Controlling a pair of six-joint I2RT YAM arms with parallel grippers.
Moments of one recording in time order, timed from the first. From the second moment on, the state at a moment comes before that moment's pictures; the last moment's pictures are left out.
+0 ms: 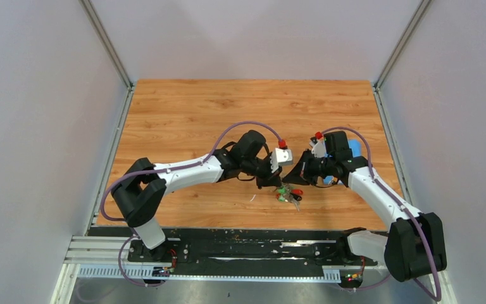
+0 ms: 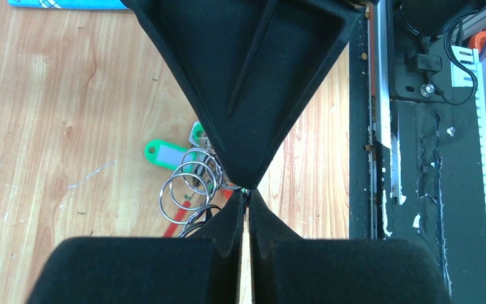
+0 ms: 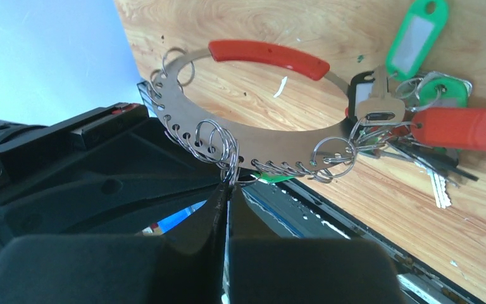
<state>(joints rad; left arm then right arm) -0.90 1.69 1.09 -0.06 0.60 0.24 0.26 1.16 0.71 -0.47 -0.74 0.77</state>
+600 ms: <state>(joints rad) -0.88 1.65 1.05 -0.07 0.57 0.27 0.30 1.21 0.73 -0.48 -0.84 0.60</state>
